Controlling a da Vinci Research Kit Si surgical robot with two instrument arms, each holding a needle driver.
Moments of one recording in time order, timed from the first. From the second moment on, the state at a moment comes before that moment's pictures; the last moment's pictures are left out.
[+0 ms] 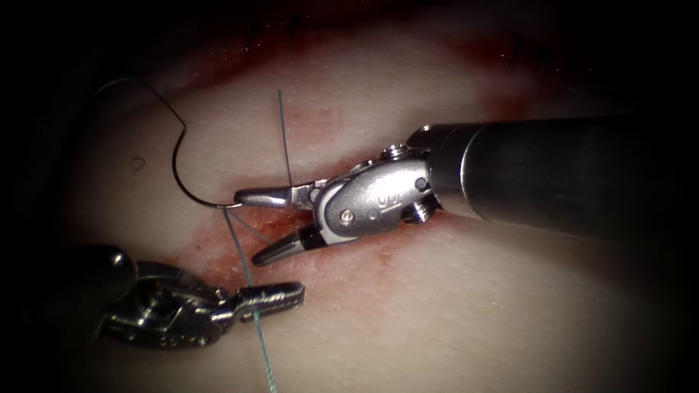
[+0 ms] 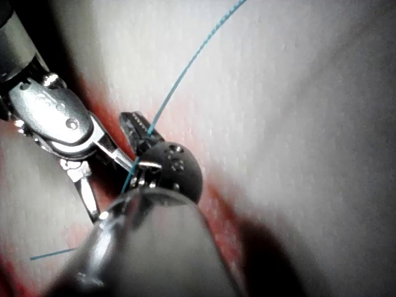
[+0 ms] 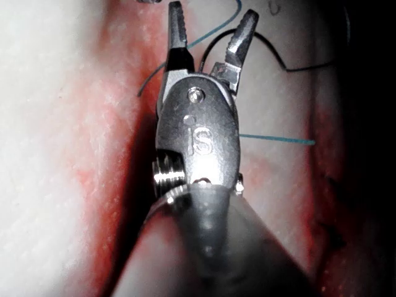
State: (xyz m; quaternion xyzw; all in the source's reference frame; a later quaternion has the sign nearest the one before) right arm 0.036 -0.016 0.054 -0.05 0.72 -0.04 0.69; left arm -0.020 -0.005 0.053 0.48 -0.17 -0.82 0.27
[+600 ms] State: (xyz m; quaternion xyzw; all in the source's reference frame) right arm 0.038 -0.017 0.054 -0.03 0.74 -0.11 0.66; left arm -0.019 -0.005 0.053 0.48 -0.16 -0.82 0.28
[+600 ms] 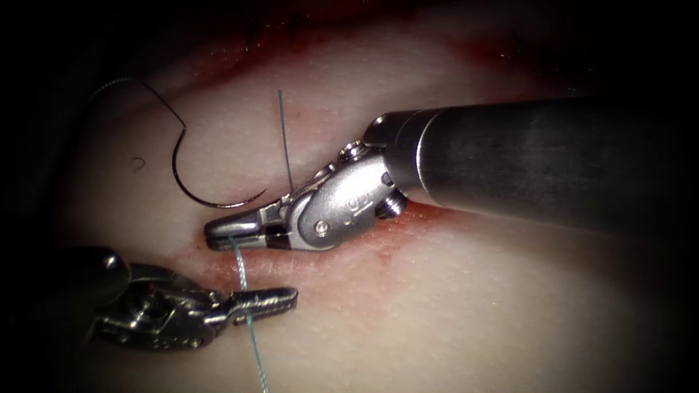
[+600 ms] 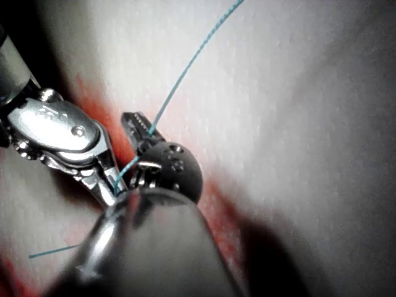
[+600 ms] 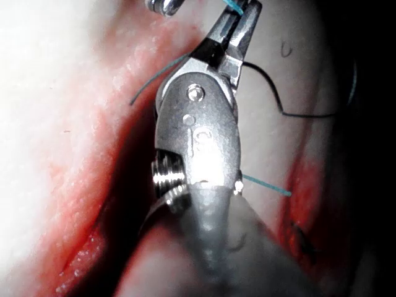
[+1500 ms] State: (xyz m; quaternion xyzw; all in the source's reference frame) right arm 0.034 -0.013 0.061 0.02 0.72 -0.01 0.70; left arm -0.023 -0.009 0.052 0.50 -0.22 -0.81 0.23
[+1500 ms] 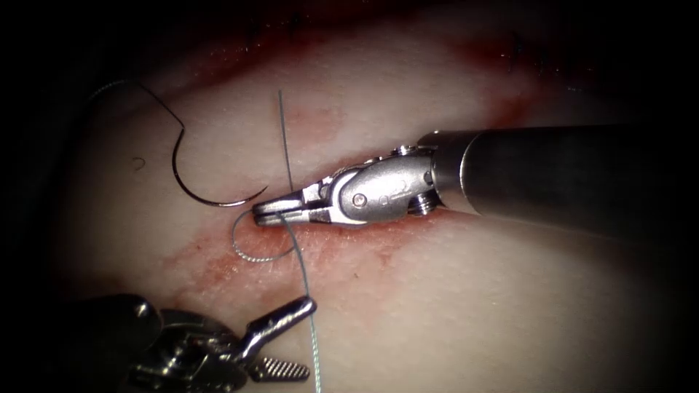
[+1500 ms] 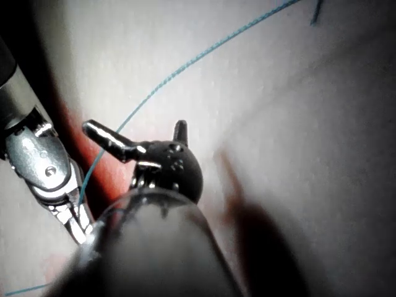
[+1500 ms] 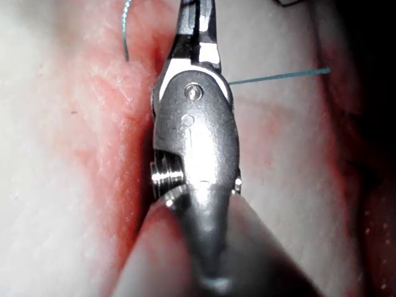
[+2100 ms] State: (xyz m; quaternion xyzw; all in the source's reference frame) right arm 0.034 -0.012 0.063 0.02 0.71 0.01 0.70; left arm -0.026 -0.012 0.049 0.51 -0.24 -0.78 0.27
